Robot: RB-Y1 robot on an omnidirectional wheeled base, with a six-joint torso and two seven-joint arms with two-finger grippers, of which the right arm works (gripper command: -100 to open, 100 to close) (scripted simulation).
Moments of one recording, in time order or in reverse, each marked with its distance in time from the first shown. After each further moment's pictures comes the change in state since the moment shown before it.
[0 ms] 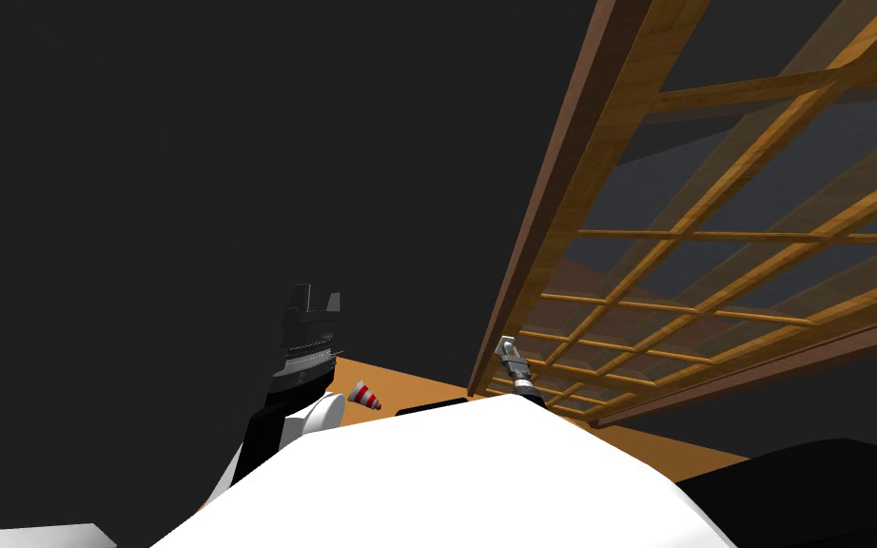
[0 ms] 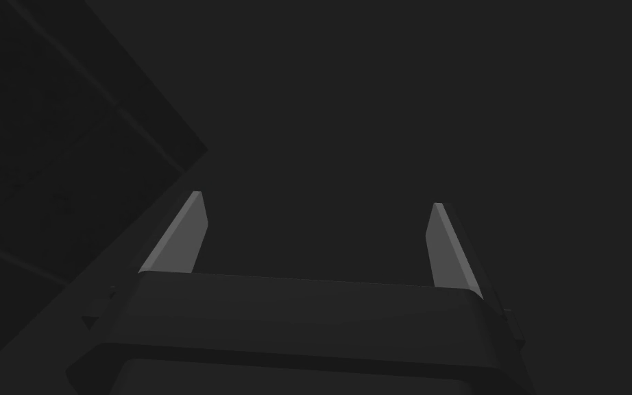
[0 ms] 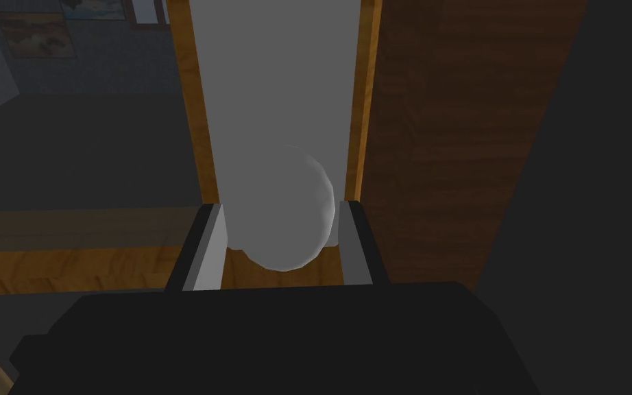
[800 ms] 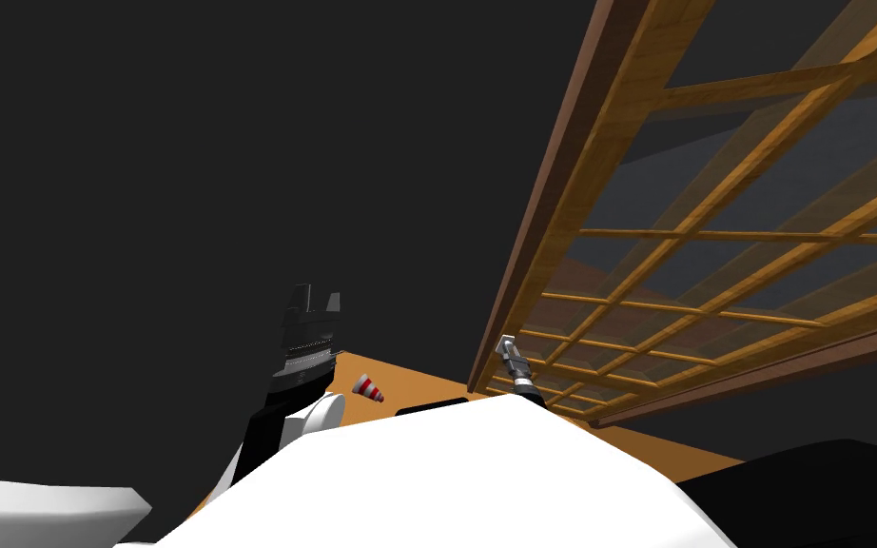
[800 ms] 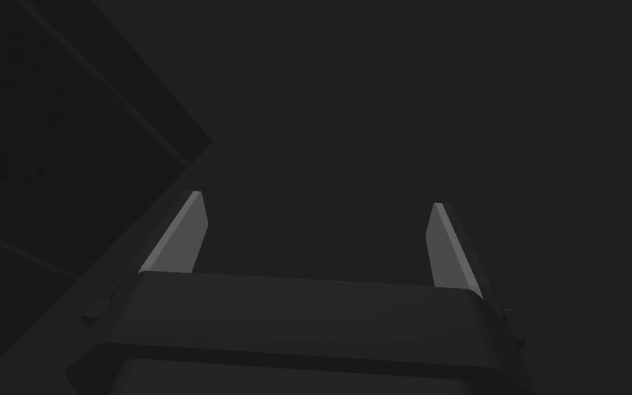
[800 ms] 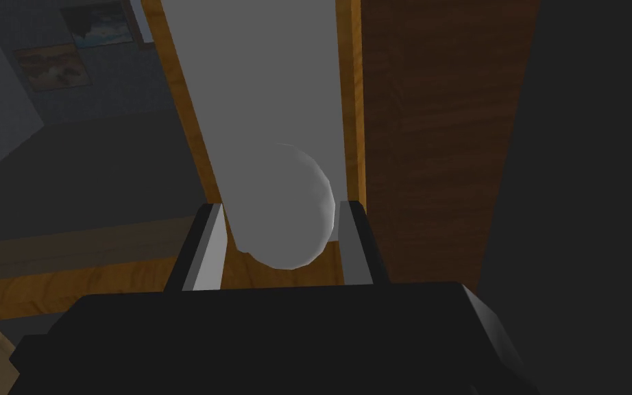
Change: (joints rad) arm -0.010 -0.009 0.011 0.009 -0.034 -0.003 -0.111
